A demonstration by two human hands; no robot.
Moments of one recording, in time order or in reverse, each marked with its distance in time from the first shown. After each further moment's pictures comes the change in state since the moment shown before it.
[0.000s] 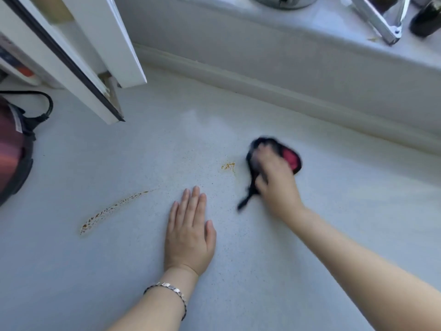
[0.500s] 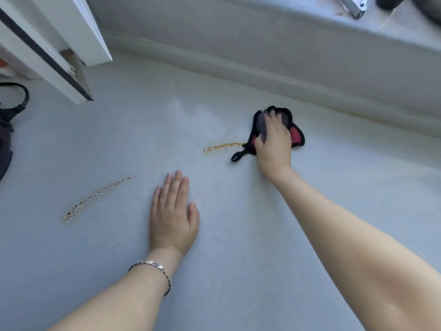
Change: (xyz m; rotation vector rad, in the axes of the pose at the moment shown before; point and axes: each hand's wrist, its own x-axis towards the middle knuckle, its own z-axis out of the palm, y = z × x) left_hand -0.002 0.001 0.000 0.022 -0.011 -0.018; right_hand 0.027 0.018 -0.014 -0.010 0.160 0.319
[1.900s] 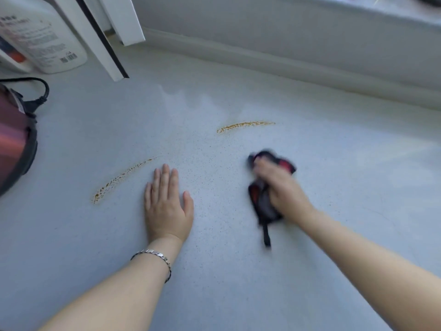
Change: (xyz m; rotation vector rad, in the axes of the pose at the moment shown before) left_hand -0.026 -0.042 -0.022 0.051 0.001 -0.110; right_hand -0.130 0.021 -0.003 0.170 -0.110 -0.429
